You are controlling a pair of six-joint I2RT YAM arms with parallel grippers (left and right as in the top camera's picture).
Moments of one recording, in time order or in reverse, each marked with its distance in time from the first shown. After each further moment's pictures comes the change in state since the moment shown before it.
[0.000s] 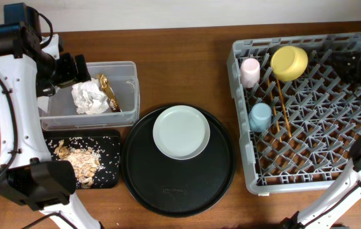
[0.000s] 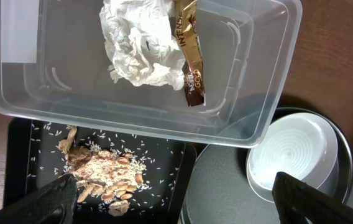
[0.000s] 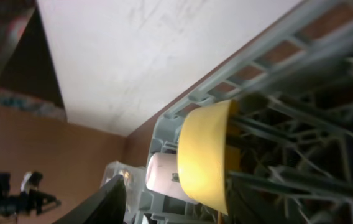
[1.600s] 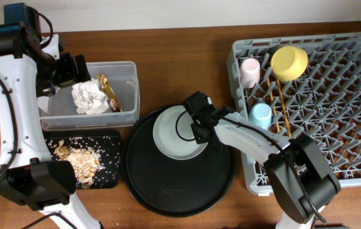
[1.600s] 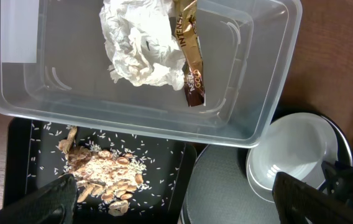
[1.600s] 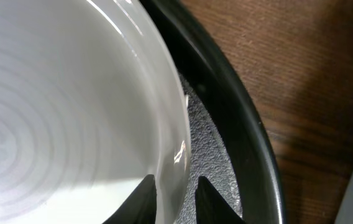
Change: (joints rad) left arm 0.000 0.000 0.000 0.000 0.000 0.000; right arm 1.283 -0.466 -0.735 -0.012 1.572 0.195
